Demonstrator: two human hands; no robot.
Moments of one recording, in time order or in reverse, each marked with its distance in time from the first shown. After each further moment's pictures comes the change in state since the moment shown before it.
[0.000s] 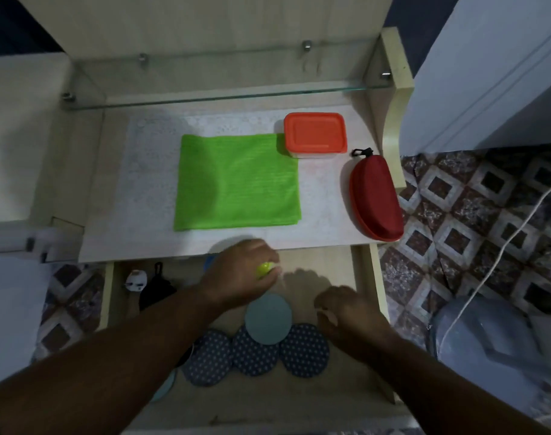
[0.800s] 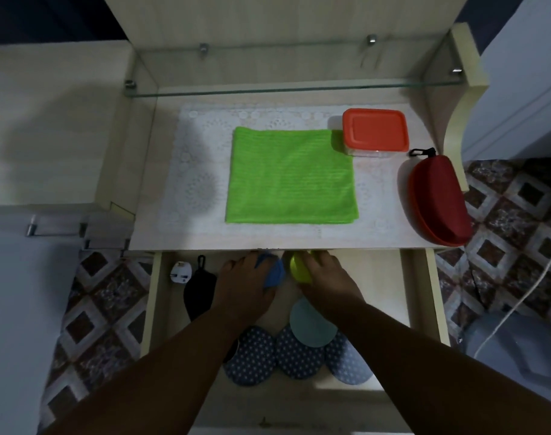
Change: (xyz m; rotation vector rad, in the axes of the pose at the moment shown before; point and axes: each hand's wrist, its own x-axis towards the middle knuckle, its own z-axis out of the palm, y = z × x) left_hand -0.077 -0.068 0.009 0.393 -0.135 -0.248; right_hand 0.109 -0.057 0.068 -0.034 -0.005 0.167
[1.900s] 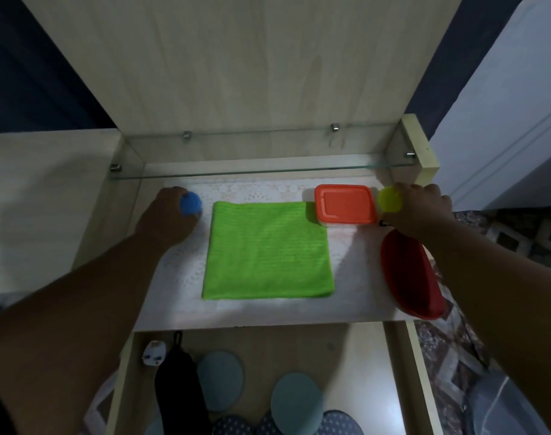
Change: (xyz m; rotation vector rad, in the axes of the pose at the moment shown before) left_hand 0.192 -0.153 -0.121 -0.319 0.270 -0.333; right_hand 0.117 0.124 -0.253 -0.309 0.256 0.374
